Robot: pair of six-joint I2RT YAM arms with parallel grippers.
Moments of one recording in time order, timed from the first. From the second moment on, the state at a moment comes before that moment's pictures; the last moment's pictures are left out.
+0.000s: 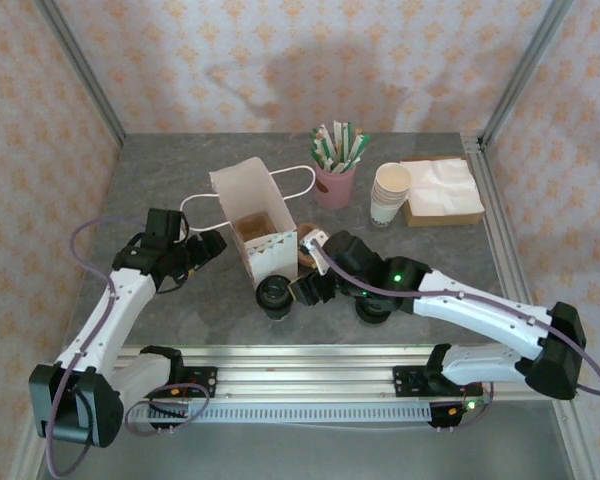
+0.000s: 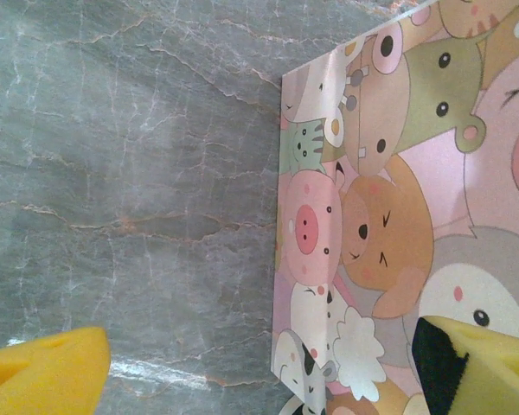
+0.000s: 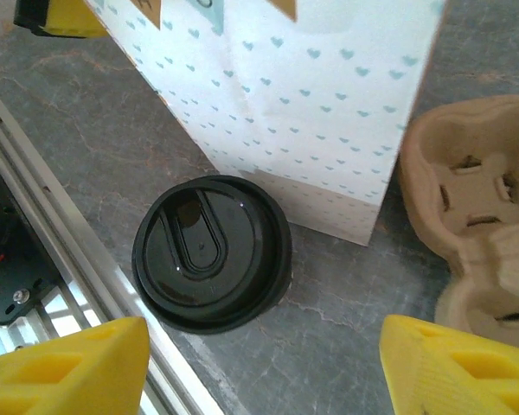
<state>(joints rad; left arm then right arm) -0.07 1.03 0.78 -0.74 0.18 -0.74 1.04 1.20 0.98 -0.51 -0.01 0.29</state>
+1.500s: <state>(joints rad) -0.07 0.87 0.71 -0.79 0.16 -0.75 1.18 1.59 1.19 -0.55 0.20 0.29</state>
